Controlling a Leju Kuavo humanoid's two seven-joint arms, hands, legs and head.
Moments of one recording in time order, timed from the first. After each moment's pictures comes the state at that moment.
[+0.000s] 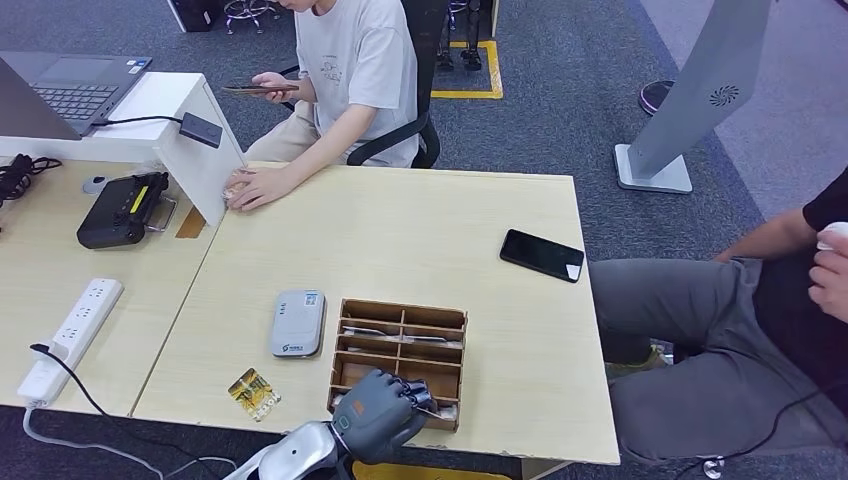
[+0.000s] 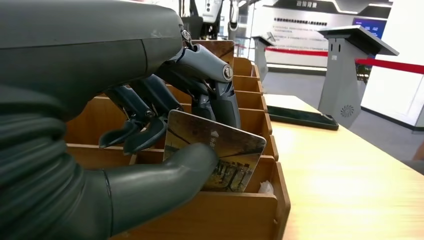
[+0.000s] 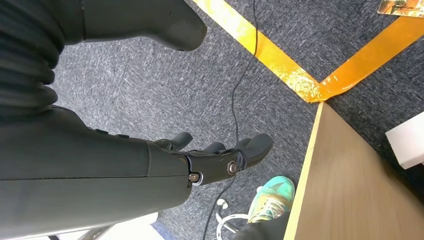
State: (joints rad) left arm -0.21 0.11 -0.89 -1.33 -0.94 0.32 -0.14; right arm -0.03 0.06 0.25 -0.28 0.72 -0.32 -0.02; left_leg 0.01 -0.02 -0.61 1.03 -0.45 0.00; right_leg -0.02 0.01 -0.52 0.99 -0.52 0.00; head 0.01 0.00
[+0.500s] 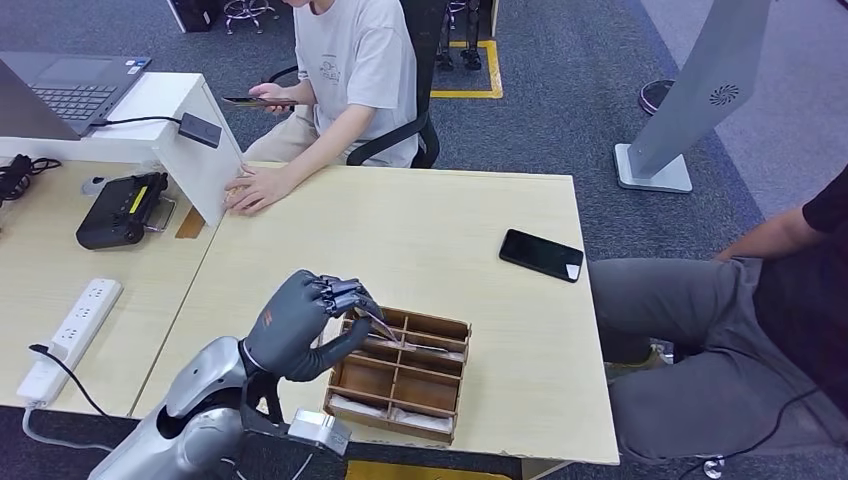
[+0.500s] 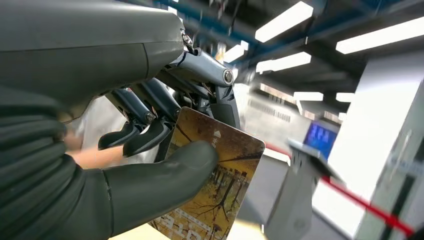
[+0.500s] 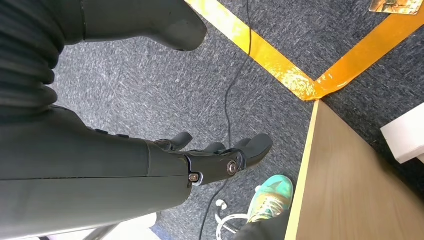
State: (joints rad) left arm -0.33 0.29 -0.67 -1.78 -0.67 0.23 -0.27; right arm -0.02 0.06 0.25 -0.27 0.70 -0.34 -0.06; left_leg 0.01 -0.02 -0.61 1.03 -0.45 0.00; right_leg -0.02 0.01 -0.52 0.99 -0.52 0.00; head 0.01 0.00
